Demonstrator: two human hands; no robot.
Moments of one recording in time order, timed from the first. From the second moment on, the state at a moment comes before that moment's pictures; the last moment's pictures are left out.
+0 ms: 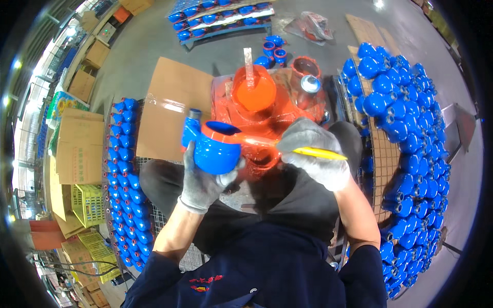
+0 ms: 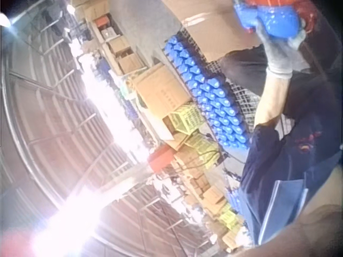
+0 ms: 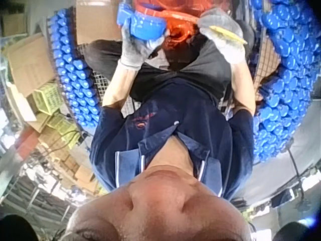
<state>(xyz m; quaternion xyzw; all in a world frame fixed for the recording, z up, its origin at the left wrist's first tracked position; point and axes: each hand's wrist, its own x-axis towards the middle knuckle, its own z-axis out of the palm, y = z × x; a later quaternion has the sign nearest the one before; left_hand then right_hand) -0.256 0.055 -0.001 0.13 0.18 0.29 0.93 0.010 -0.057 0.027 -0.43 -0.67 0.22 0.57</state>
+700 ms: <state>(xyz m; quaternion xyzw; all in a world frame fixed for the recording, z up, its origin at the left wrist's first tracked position) -0.269 0.031 -0.027 0.78 0.29 0.38 0.41 0.016 -0.040 0.091 -0.52 -0.51 0.31 0.61</state>
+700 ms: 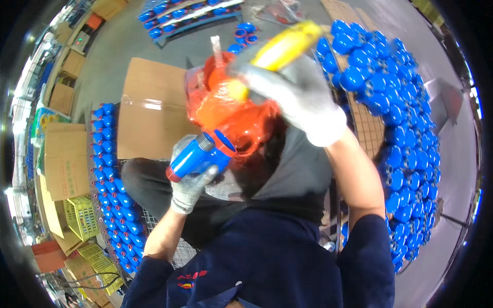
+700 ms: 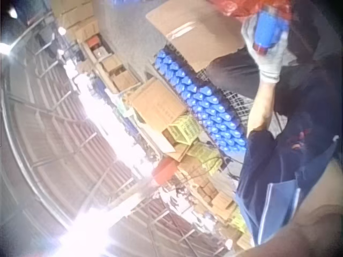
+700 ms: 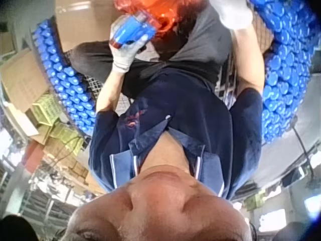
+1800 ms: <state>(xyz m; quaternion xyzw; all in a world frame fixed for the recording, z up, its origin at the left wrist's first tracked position) -0.261 0.007 0.000 0.33 0.31 0.29 0.84 -0.025 -0.025 0.084 -0.41 -0.82 -0.04 0.39</state>
